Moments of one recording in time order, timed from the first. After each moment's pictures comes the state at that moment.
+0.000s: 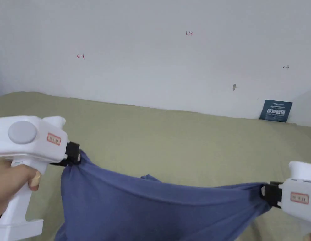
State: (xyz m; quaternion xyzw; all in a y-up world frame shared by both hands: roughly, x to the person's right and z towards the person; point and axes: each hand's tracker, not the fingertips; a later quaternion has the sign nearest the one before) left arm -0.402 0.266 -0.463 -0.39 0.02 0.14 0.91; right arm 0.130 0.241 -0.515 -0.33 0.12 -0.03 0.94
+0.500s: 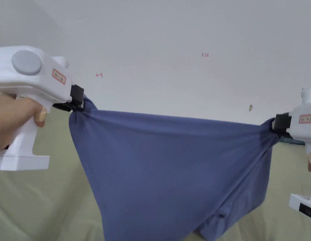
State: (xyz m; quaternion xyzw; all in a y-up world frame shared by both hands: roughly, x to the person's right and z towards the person) left arm -0.446 0.403 -0.500 -0.29 0.07 0.10 0.95; right arm 0.071 0.388 -0.603 -0.21 0.14 -0.02 0.97
